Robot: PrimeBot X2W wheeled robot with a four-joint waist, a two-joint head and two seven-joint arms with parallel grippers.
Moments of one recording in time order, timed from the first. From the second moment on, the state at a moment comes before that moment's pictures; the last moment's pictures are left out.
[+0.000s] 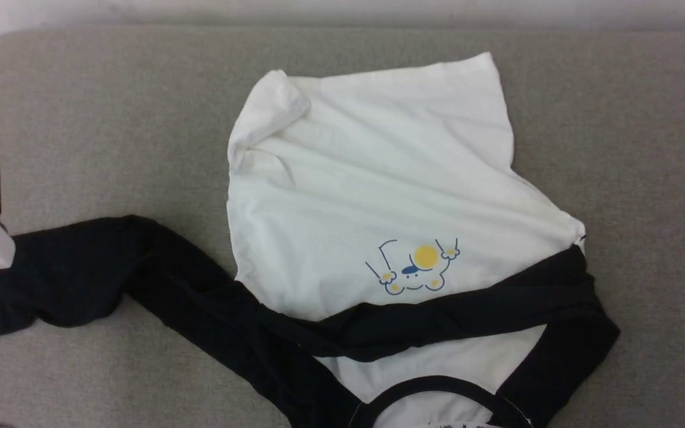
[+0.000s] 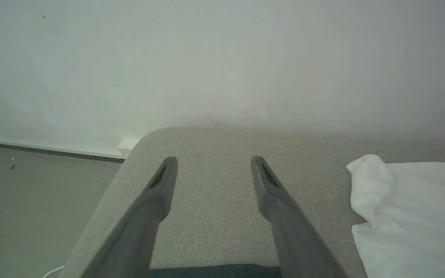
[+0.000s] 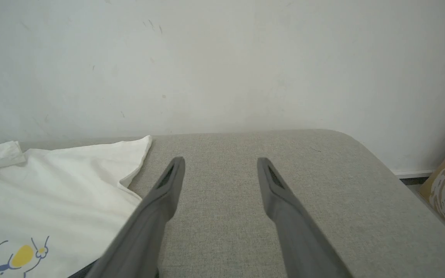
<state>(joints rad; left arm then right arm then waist) -0.30 0.68 0.04 -0.15 -0.60 0.20 0.37 0.17 -0.05 -0.32 -0.44 0.21 0.13 0.05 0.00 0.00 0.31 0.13</state>
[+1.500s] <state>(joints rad) -0.14 0.64 -0.05 -0.15 -0.75 0.16 0.55 0.12 -0.05 -0.31 -0.45 0.18 0.13 0.10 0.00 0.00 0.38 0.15</state>
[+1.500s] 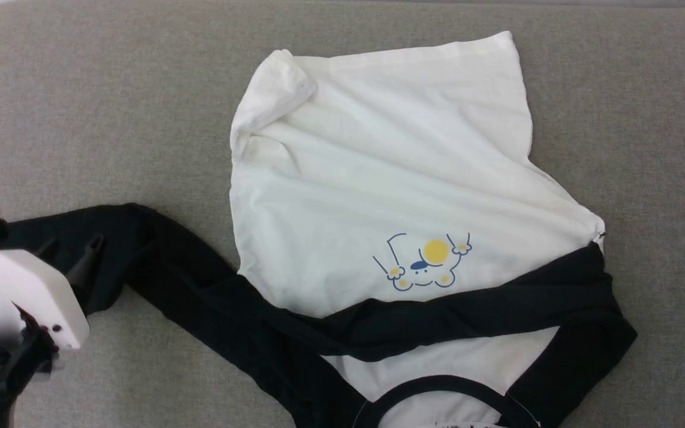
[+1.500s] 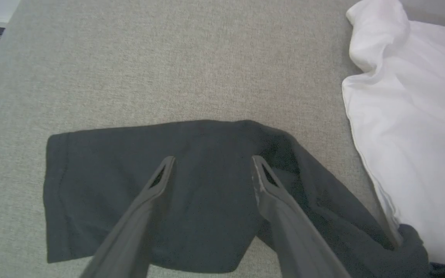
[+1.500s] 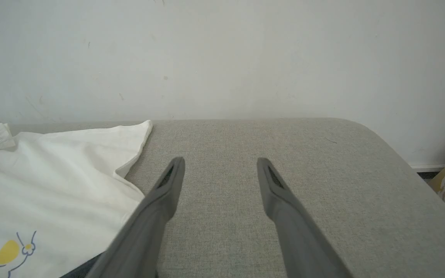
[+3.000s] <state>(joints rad) -0.10 0.68 -0.10 -0.15 -0.65 0.15 0.46 0.13 -0.05 -0.31 -0.39 0.21 0.13 0.09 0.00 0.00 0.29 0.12</state>
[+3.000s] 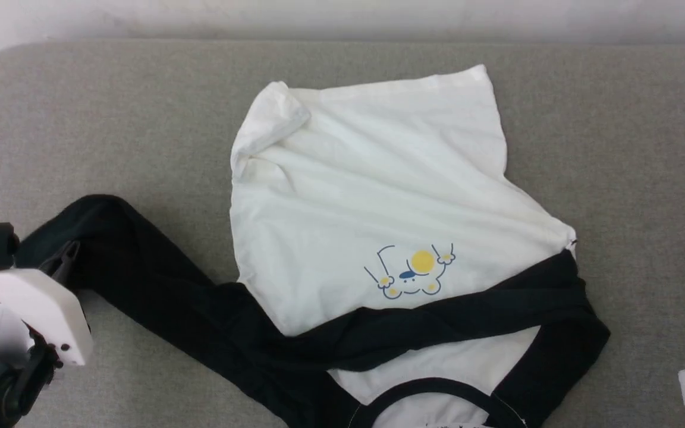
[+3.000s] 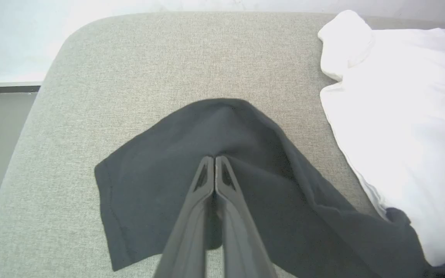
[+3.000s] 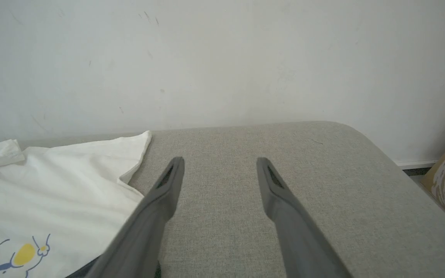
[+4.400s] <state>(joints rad) -0.24 0.58 -0.56 -0.53 -0.21 0.22 0.59 0.22 -0.05 -0.29 -0.30 0.26 0.13 0.02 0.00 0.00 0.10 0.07</state>
